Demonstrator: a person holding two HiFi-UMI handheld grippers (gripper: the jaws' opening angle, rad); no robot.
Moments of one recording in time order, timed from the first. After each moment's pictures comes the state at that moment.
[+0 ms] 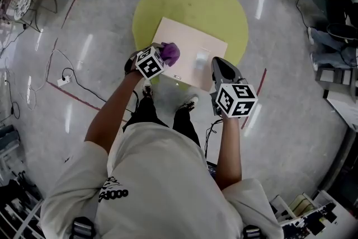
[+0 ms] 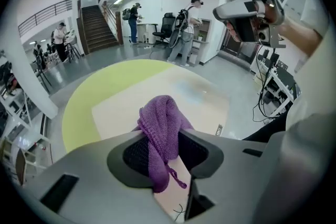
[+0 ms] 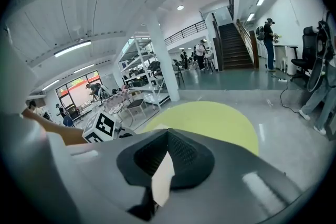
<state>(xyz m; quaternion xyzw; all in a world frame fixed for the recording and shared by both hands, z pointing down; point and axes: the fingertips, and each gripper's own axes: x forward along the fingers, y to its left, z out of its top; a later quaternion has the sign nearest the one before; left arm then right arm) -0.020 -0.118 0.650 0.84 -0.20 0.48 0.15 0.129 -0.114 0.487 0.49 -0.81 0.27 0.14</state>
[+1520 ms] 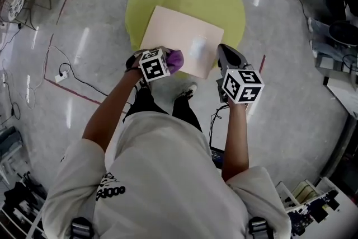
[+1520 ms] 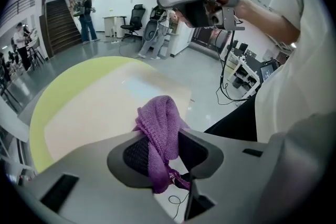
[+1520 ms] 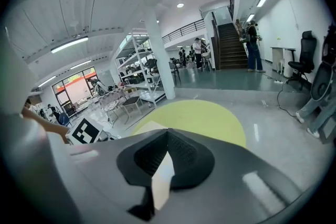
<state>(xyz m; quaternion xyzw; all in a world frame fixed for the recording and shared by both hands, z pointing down) 0.005 -0.043 0.648 0.85 -0.03 0.51 0.13 0.143 -0.119 0.493 0.50 -0.80 0.27 0.16</state>
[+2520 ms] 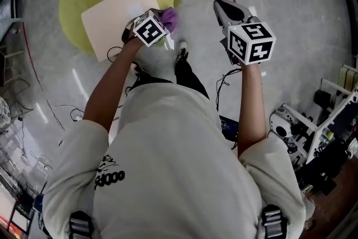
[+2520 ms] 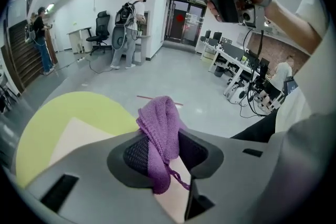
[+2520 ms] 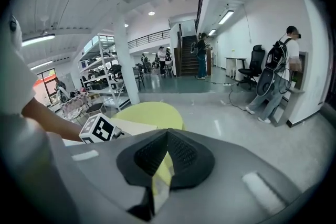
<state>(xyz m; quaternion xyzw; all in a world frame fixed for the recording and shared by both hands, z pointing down) 0.191 -0.011 0.646 0.87 0.09 0.49 0.03 0.311 0.017 0.449 0.67 -0.68 0.26 0.15</state>
